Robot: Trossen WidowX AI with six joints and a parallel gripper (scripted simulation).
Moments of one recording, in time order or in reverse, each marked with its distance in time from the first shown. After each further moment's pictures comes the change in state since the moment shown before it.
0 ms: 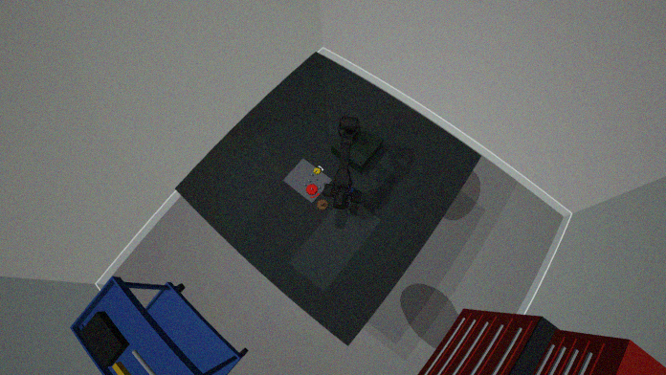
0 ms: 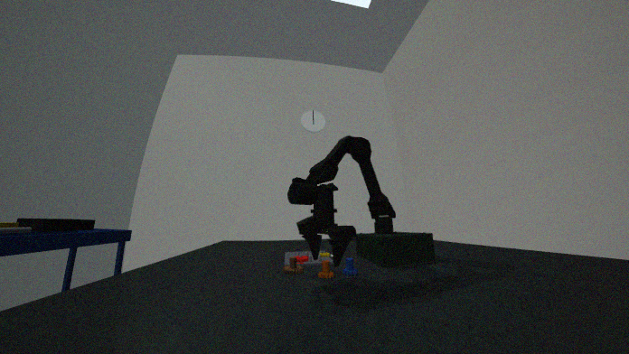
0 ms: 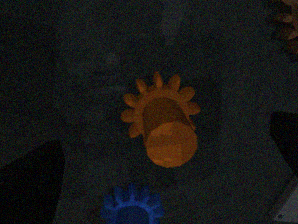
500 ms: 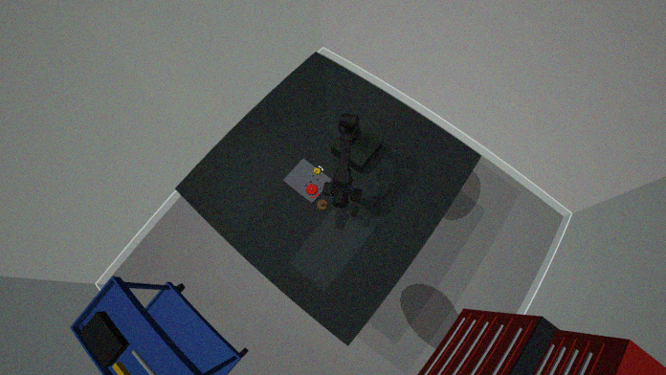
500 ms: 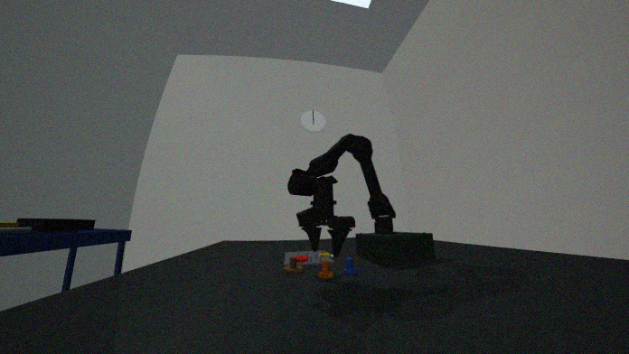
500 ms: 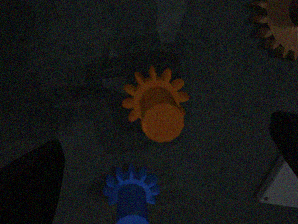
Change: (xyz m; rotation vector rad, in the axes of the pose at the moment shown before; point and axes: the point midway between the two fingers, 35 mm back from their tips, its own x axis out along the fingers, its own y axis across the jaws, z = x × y) arm -0.023 0.000 0.001 0.000 -0.004 0.000
